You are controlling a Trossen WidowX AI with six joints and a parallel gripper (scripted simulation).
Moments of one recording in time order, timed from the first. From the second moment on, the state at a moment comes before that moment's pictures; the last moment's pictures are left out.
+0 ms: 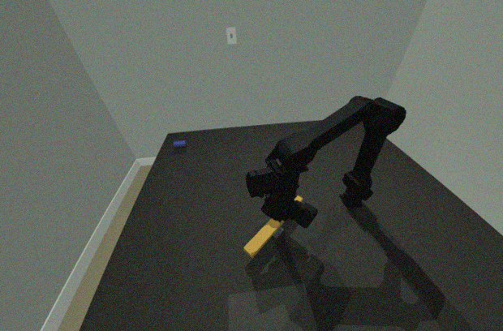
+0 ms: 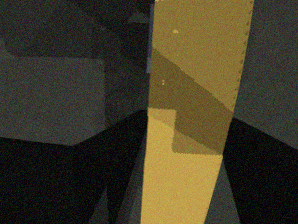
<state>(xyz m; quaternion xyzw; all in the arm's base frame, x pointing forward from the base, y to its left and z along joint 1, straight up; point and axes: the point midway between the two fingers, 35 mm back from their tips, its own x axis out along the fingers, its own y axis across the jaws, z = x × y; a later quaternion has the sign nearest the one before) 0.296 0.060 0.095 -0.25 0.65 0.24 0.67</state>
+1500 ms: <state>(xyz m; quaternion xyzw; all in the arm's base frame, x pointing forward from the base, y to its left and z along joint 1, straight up) 0.296 0.060 0.095 -0.25 0.65 0.24 0.67</state>
